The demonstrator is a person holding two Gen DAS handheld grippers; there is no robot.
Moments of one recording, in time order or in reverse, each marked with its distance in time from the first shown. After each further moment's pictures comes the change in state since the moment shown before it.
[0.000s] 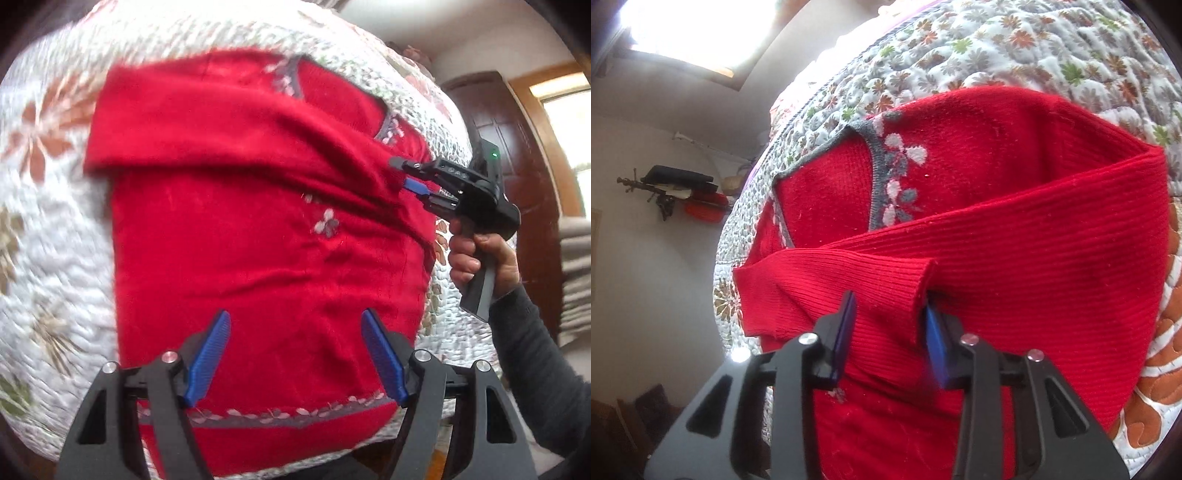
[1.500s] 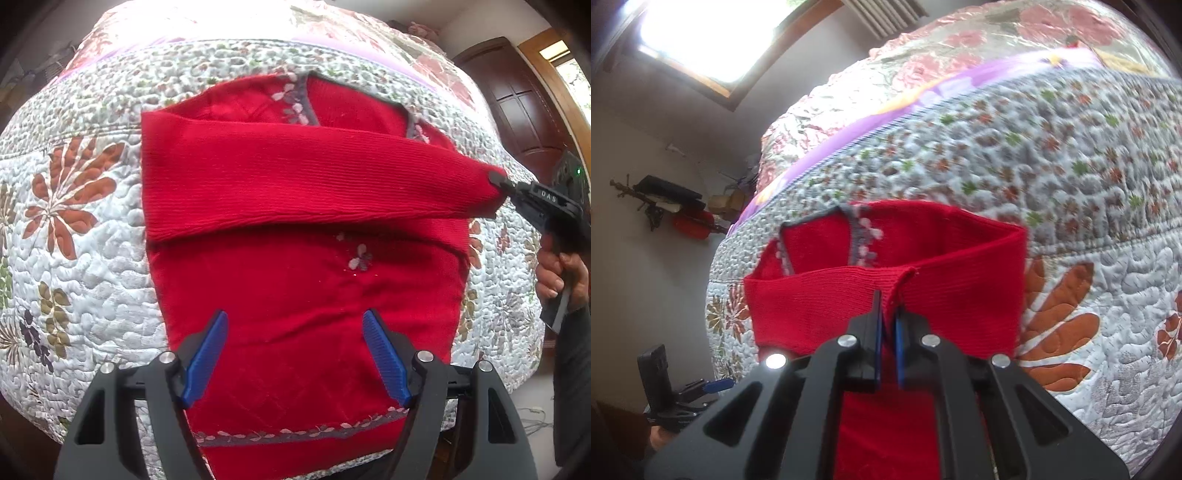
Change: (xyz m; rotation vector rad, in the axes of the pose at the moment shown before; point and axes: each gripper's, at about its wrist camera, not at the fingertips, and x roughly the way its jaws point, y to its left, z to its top) left arm 0.001 0.008 0.052 0.079 0.066 0.156; right arm -0.105 -0.008 0.012 -0.021 -0.124 -0.108
